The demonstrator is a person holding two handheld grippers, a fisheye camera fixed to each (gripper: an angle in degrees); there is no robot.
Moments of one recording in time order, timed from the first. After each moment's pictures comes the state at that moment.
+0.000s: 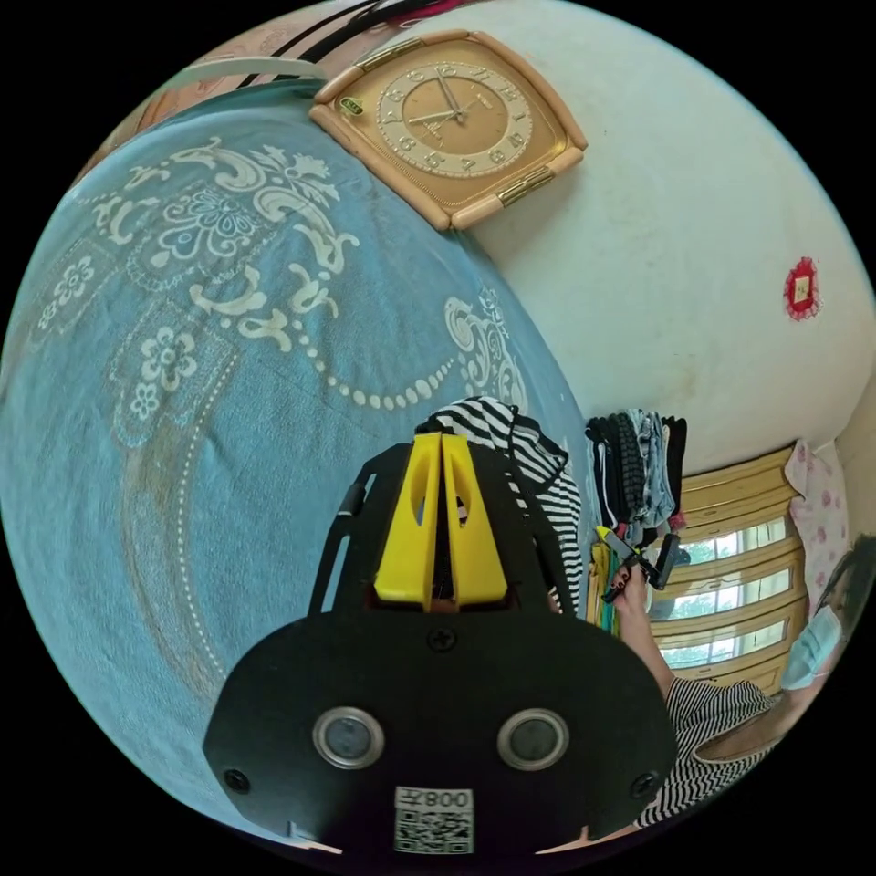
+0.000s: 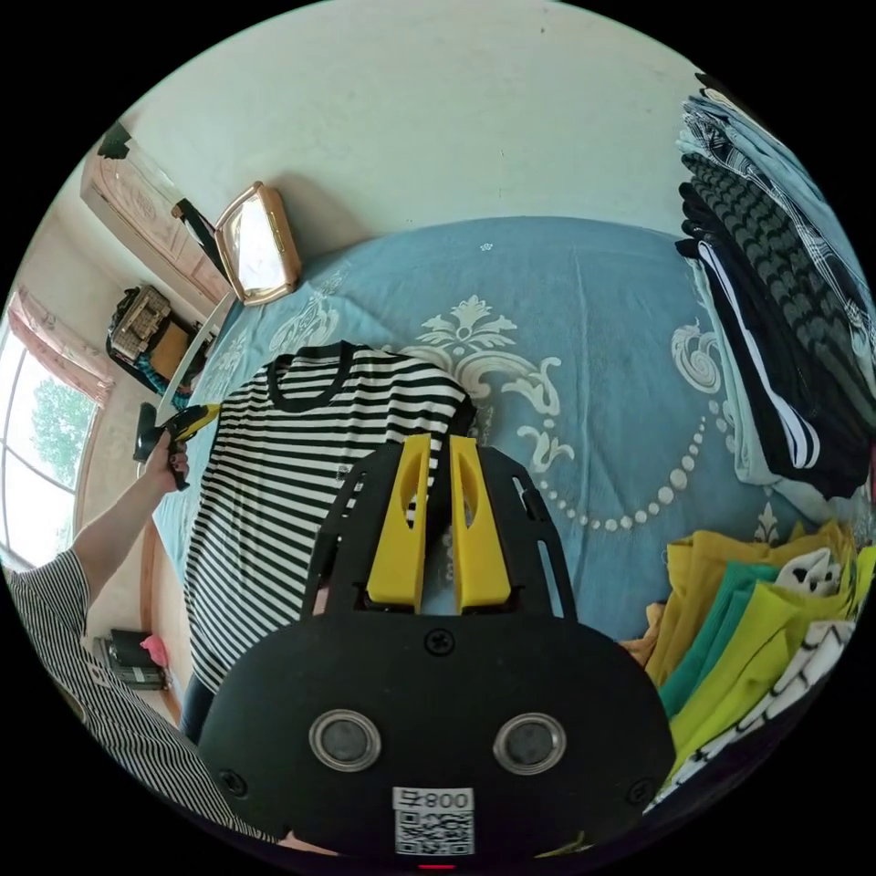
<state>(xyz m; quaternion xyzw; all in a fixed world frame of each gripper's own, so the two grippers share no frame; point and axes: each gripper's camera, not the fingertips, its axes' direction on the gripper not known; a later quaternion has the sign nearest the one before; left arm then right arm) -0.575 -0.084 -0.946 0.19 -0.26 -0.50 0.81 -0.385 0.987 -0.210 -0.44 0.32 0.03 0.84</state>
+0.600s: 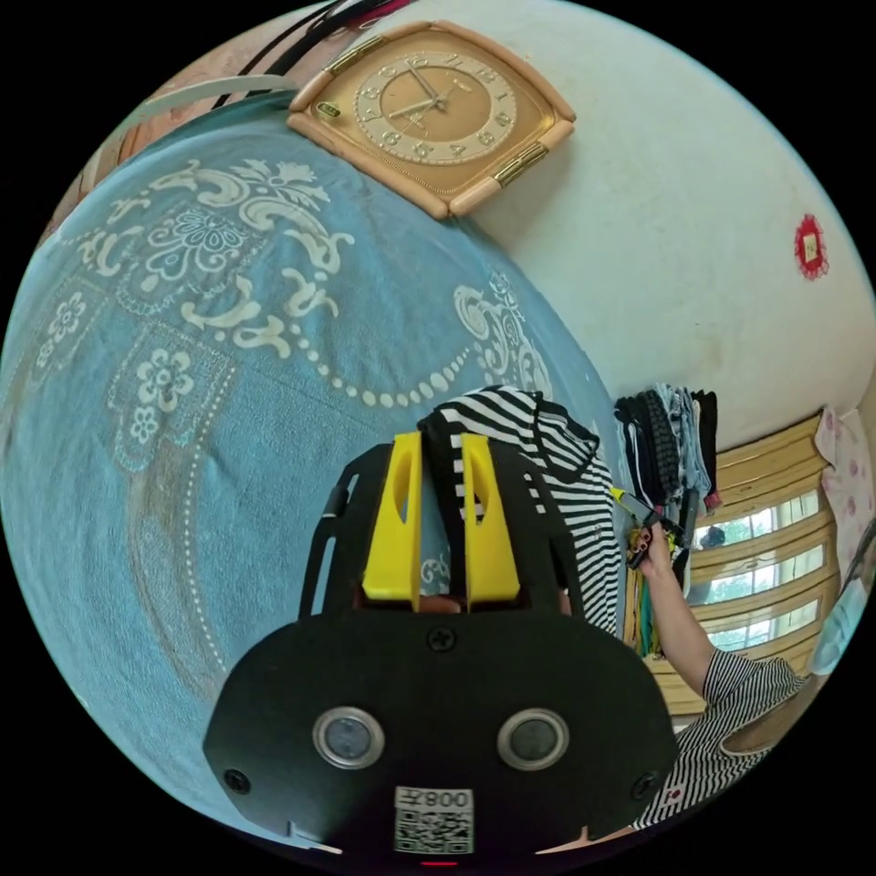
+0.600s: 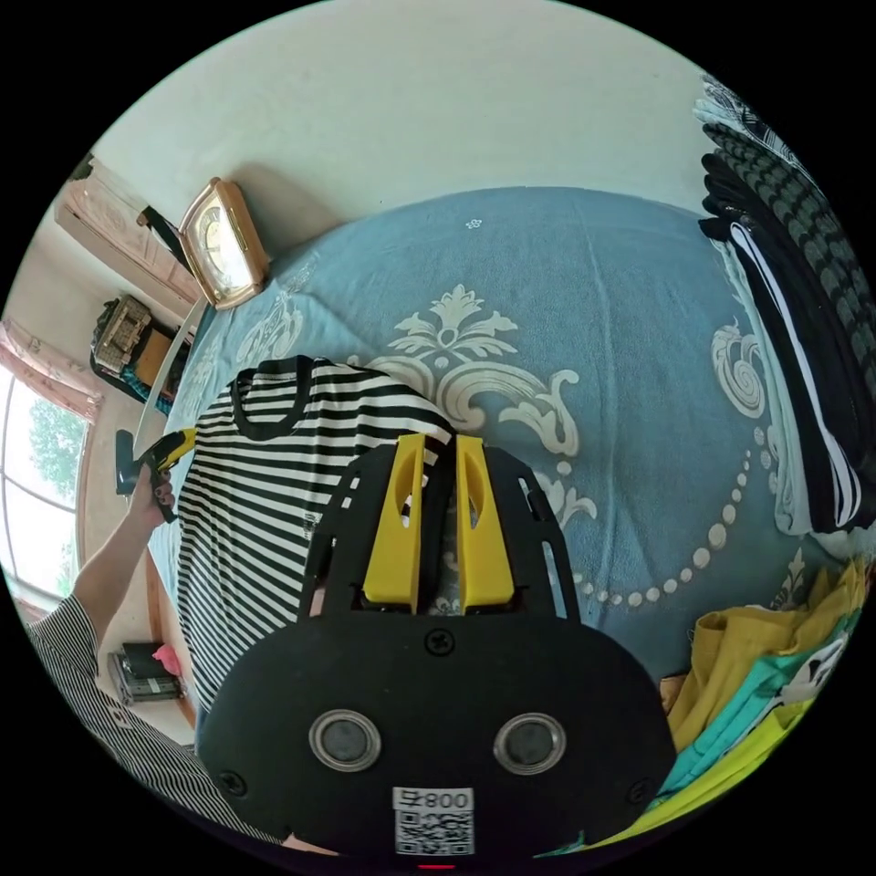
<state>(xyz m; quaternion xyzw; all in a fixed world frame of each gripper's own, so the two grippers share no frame) -0.630 -0.093 -0.931 0.14 -0.30 -0.48 0.81 -0.338 0.981 -0.120 -0.45 0.33 0.06 0.82</state>
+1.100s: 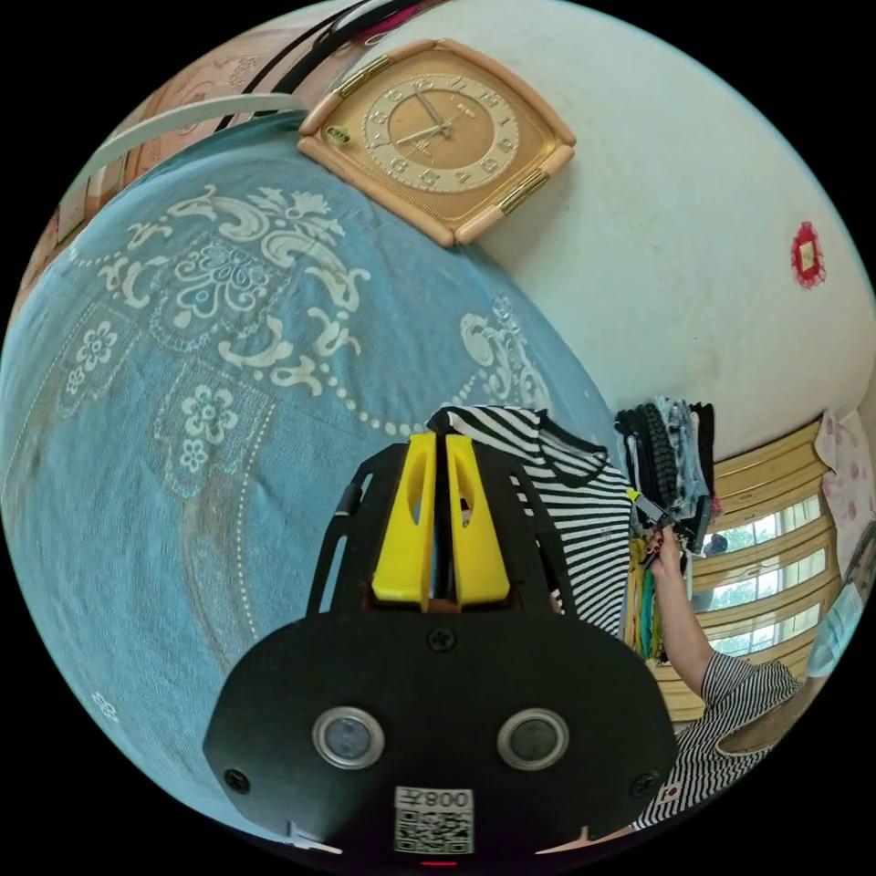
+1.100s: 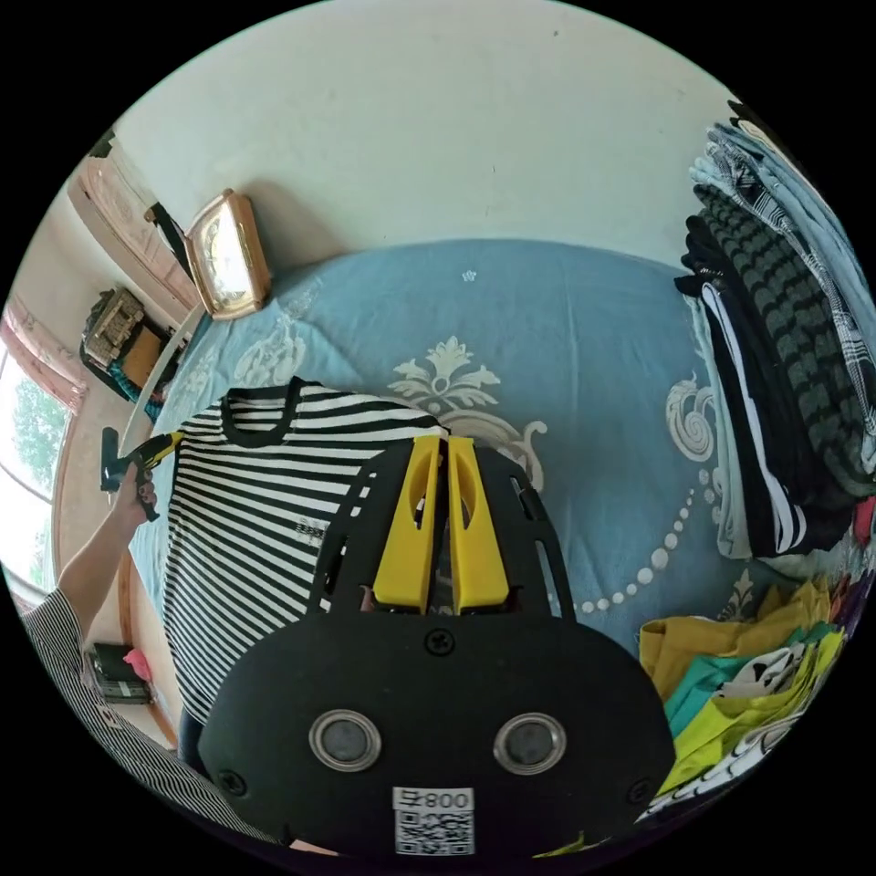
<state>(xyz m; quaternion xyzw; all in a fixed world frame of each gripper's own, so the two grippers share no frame) -0.630 -0.078 -0.941 0.14 -0.32 -0.48 0.80 -0.374 0.941 -0.092 -0.44 0.36 0.01 0.82</state>
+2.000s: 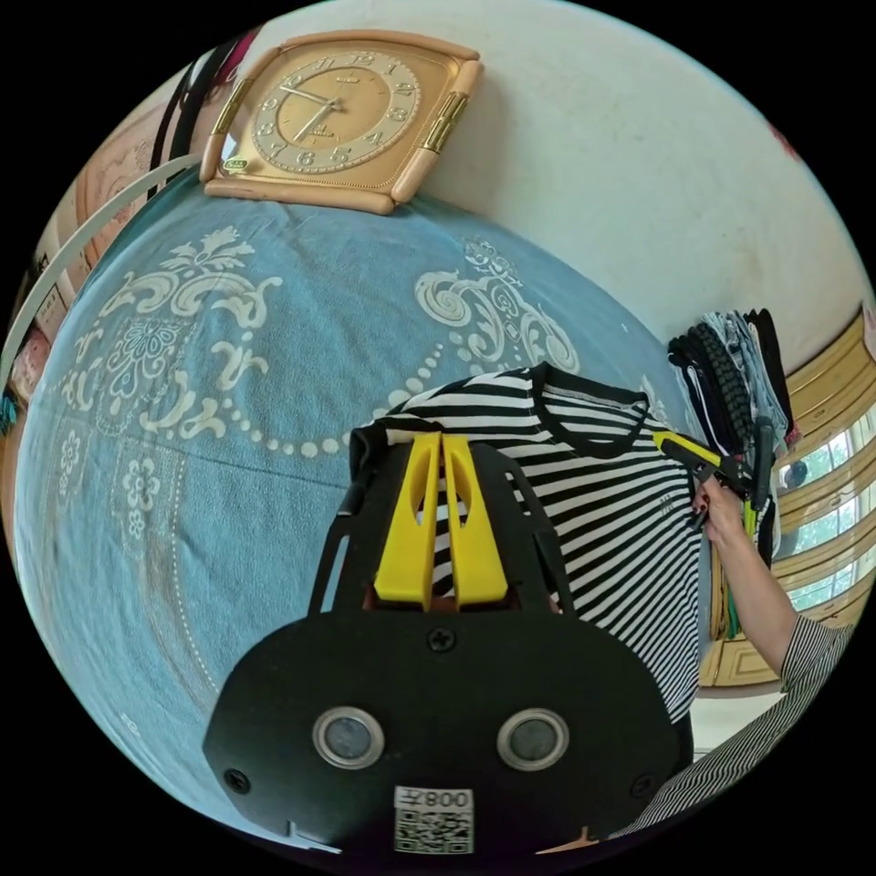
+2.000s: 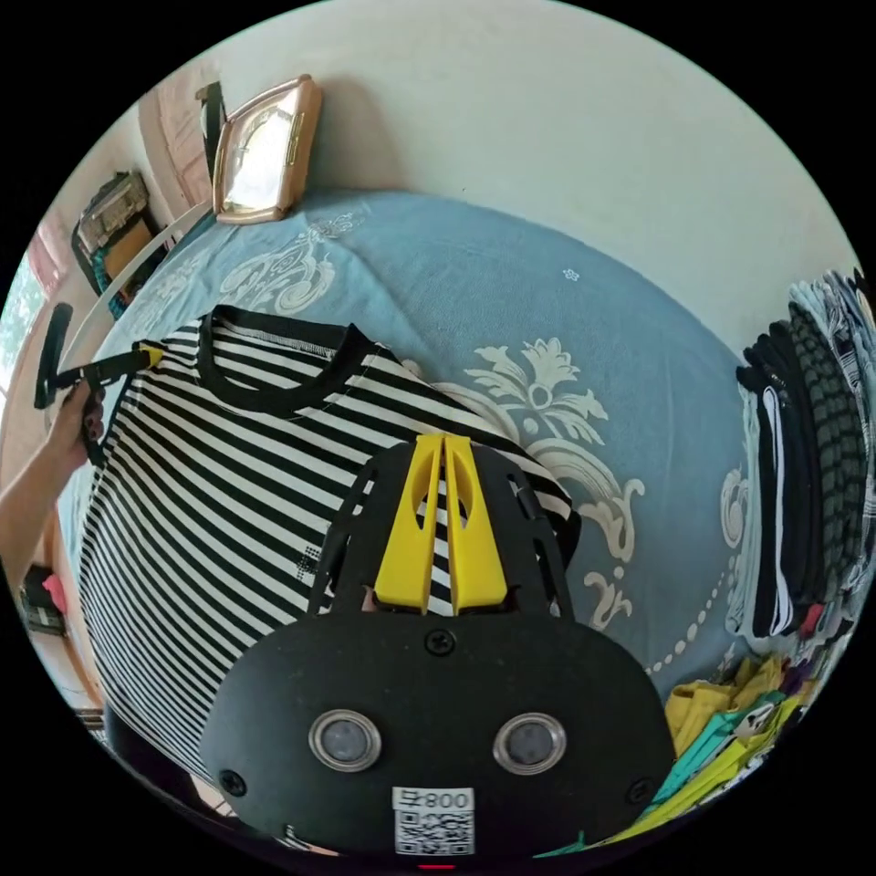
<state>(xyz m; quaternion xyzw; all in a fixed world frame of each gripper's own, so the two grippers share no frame) -0.572 -0.069 -0.842 0.03 -0.41 -0.41 0.81 -0.476 1.006 -0.021 -0.49 0.37 -0.14 0.78</state>
